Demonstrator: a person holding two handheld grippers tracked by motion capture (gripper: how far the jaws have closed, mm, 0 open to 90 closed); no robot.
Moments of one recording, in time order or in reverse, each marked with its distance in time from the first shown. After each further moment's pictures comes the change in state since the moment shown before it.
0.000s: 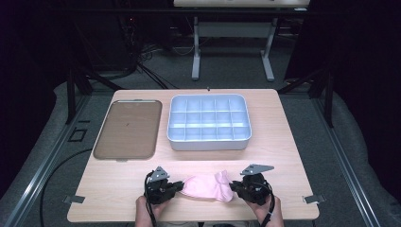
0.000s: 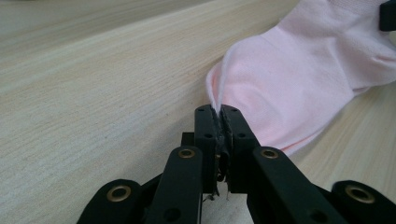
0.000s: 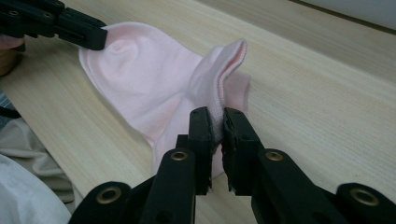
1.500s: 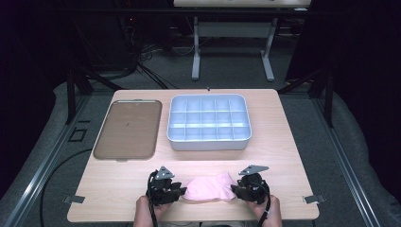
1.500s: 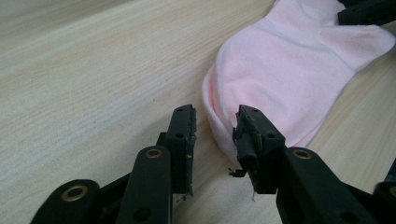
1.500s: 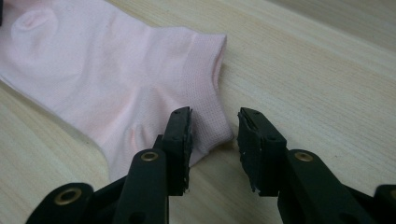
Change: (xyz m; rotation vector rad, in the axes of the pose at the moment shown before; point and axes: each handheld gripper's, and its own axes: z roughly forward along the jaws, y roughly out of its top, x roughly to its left) left arm -0.016 0.012 -0.004 0.127 0.052 0.001; right arm -0.013 -0.013 0.031 0.017 -0.050 0.023
